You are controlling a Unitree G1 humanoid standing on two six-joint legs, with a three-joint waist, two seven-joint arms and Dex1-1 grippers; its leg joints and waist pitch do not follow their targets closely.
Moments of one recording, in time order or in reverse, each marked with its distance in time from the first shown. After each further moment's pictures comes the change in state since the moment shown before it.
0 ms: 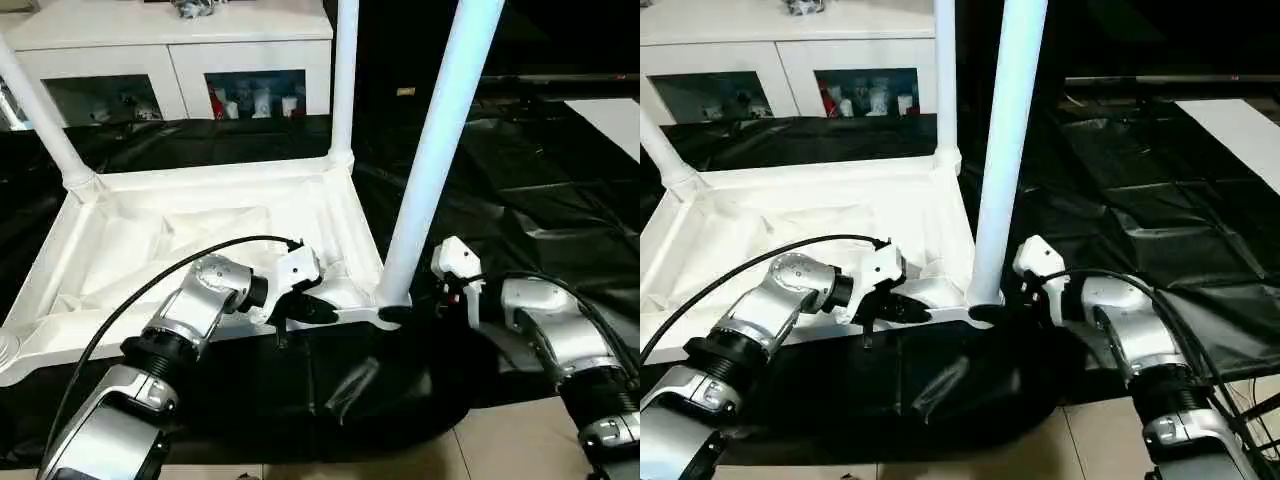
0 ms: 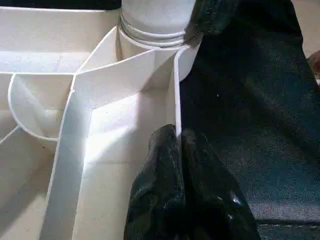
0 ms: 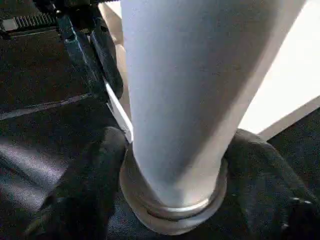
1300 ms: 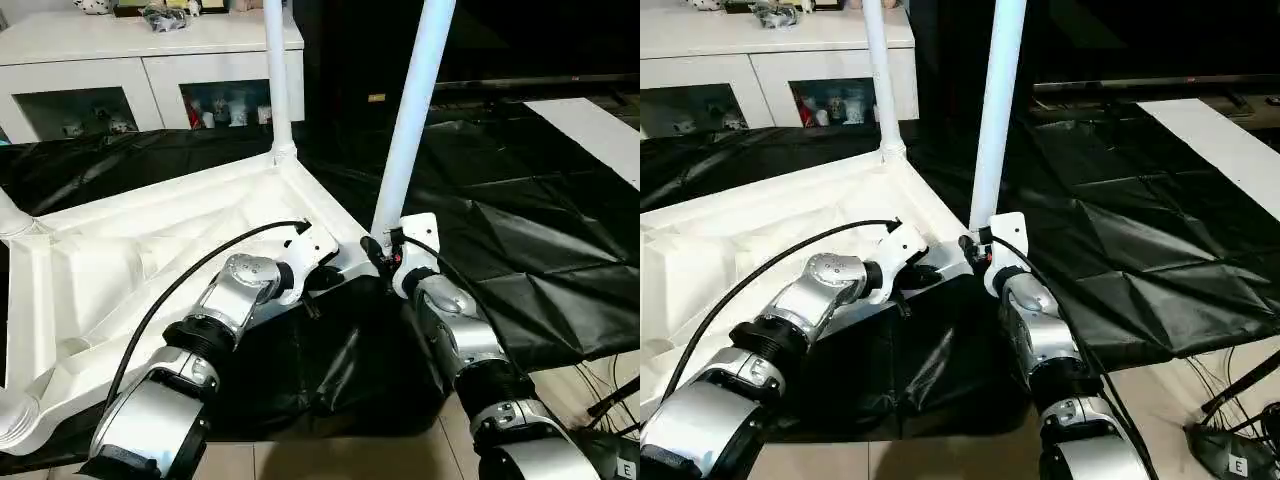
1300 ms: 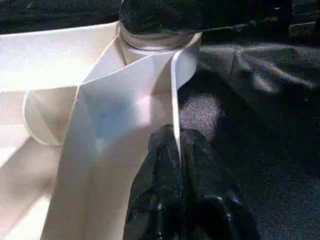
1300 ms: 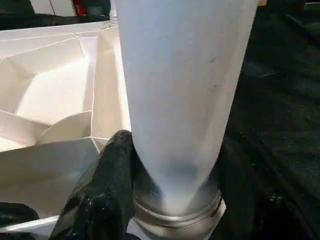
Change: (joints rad) left arm -0.121 -0.176 0.076 0.277 0.059 -0.051 0.443; right arm -0.083 0.420 -0.173 0.186 -0.079 0.002 -0.945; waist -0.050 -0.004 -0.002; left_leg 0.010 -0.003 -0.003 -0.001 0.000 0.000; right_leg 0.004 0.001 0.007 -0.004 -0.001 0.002
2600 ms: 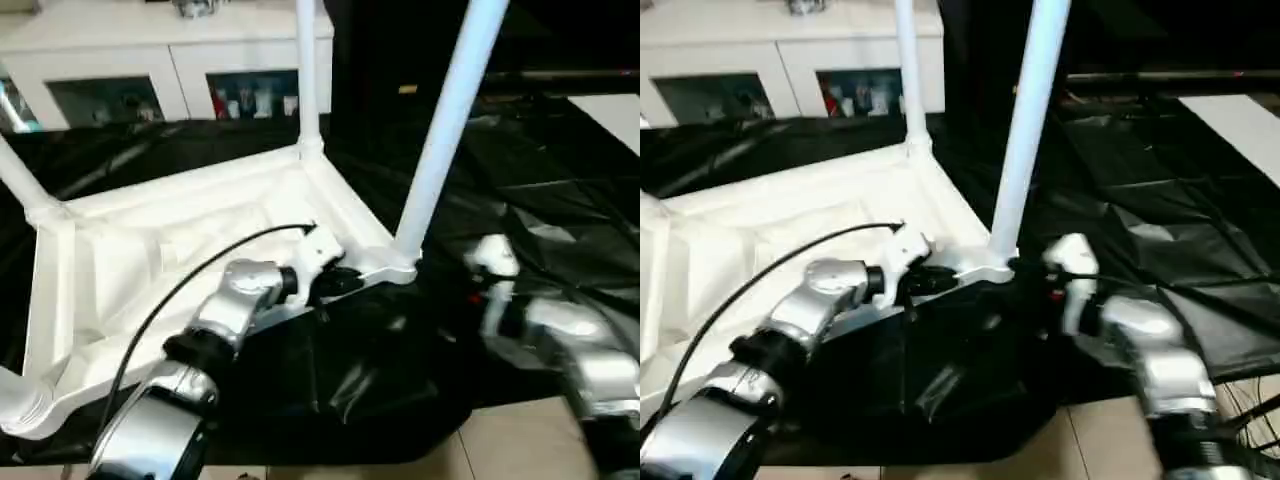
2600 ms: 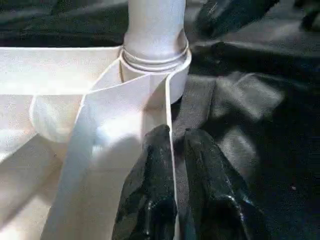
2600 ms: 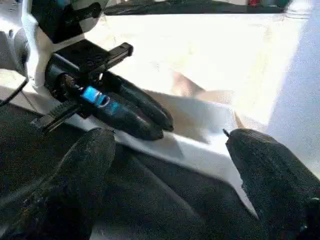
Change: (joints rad) left arm 0.104 0.019 0.049 -0.194 -0.125 -0.023 -0.169; right arm 0.266 -0.363 0.052 -0.512 0.259 0.217 0.711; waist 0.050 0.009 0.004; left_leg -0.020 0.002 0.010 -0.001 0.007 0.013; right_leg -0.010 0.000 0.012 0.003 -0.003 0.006
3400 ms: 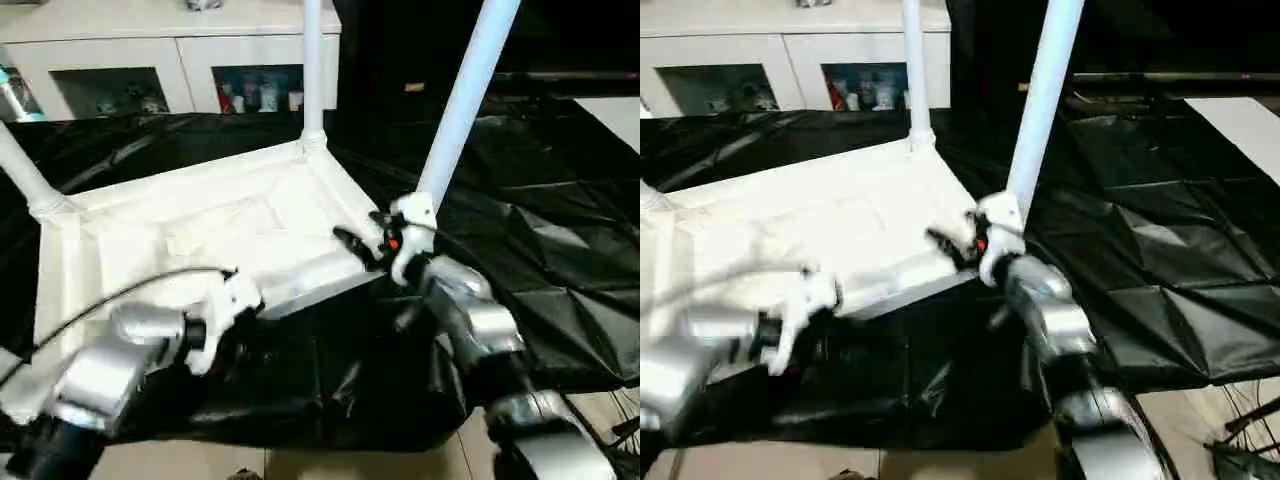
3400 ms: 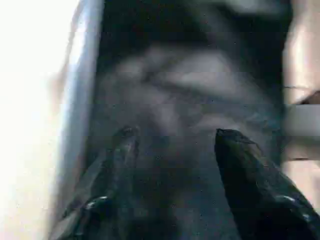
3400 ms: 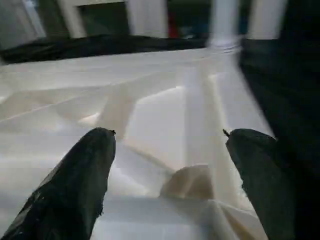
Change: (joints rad) left arm 0.423 0.404 -0.022 -0.758 -0.087 0.521 -0.087; right arm -0.330 0.291 -0.022 0.425 -0.136 -0.153 -0.494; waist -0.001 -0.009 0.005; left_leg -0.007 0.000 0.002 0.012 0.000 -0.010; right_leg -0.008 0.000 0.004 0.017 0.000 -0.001
